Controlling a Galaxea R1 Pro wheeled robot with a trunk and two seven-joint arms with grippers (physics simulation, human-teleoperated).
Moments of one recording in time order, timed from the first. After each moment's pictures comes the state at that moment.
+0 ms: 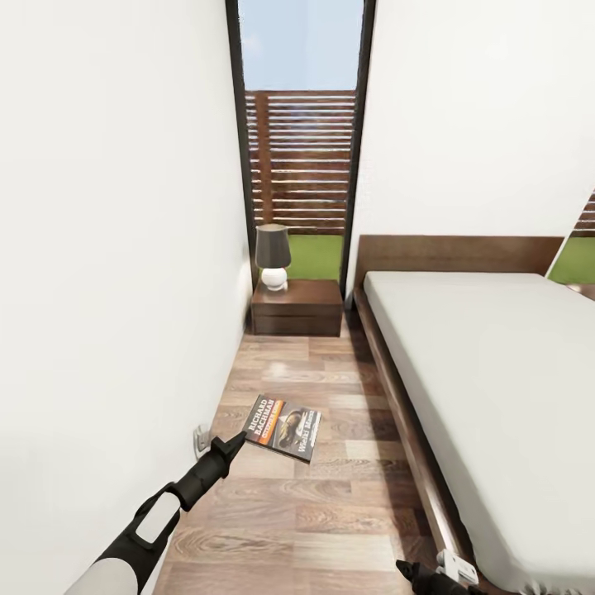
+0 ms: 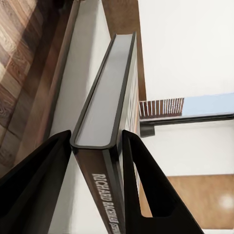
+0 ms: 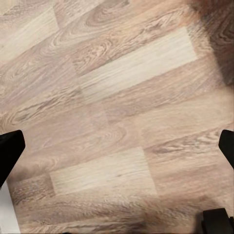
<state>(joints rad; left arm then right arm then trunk) -0.55 0.00 0.14 -0.47 0.91 0.39 -0.77 -0.53 -0.14 -0.01 0.04 -0.47 0.00 0.37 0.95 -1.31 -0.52</state>
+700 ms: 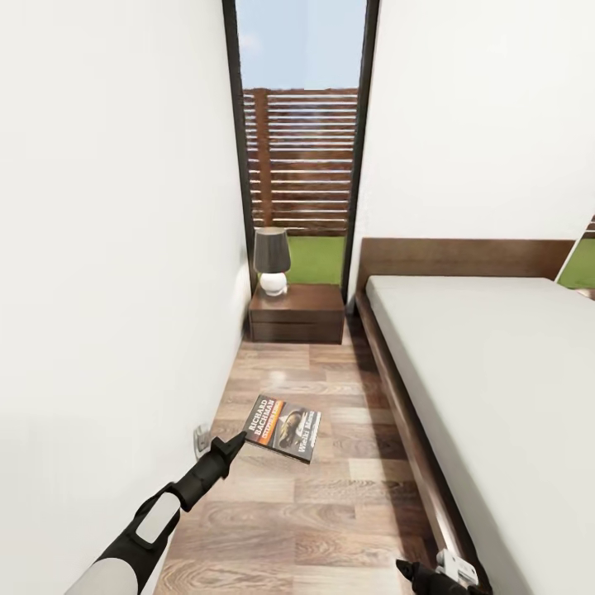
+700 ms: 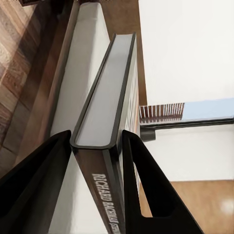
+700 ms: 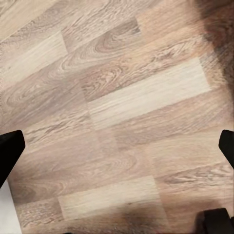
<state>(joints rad) -0.55 0.00 0.14 -0.47 0.91 0.39 -0.77 -0.53 -0.14 -0.01 0.03 -0.47 0.00 0.37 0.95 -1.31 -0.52</state>
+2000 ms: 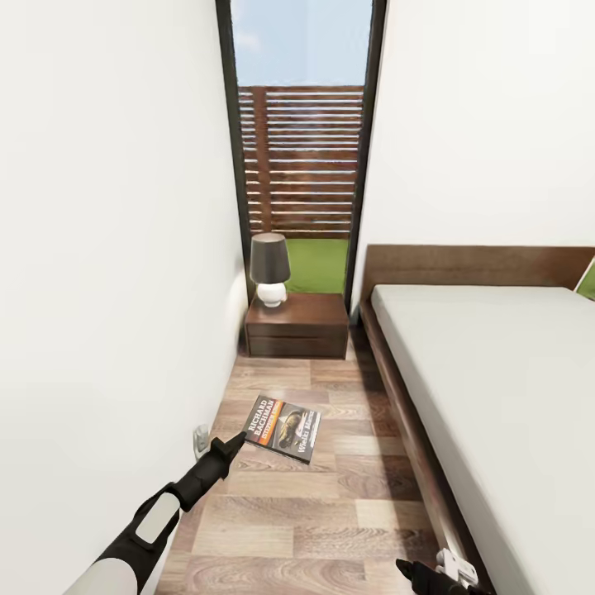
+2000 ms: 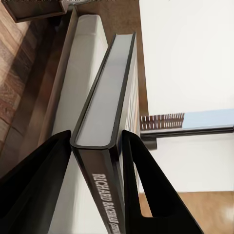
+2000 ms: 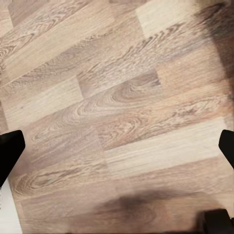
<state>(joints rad) -0.55 0.00 0.14 -0.47 0.90 0.39 -0.77 -0.53 -0.14 -0.01 0.03 -0.47 0.00 0.37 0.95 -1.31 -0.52</state>
